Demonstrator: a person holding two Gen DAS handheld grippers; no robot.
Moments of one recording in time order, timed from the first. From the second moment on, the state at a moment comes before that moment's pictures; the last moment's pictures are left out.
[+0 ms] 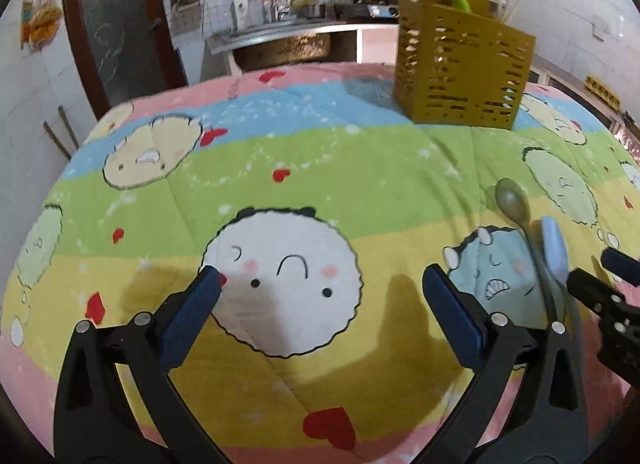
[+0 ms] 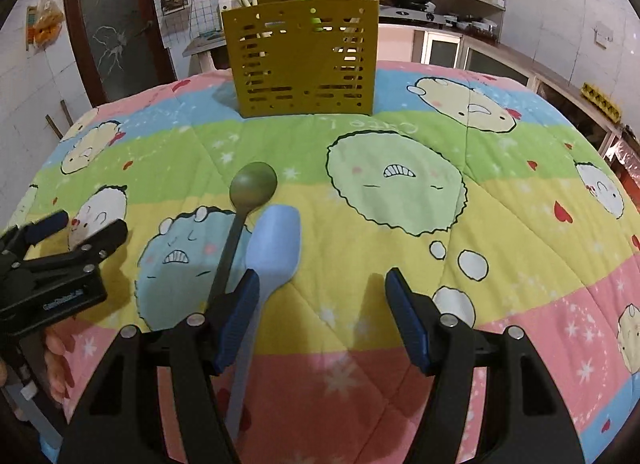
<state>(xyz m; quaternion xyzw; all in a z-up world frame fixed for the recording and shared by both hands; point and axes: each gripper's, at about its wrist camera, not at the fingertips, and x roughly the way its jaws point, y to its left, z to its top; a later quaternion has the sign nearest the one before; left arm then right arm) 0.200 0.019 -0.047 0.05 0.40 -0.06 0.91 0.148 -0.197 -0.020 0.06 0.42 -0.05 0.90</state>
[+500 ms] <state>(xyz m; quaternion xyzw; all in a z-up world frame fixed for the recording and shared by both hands) 0.208 0.018 -0.058 0.05 0.44 -0.05 0.90 0.181 -0.185 -0.028 0.06 0.44 -0.05 0.89</state>
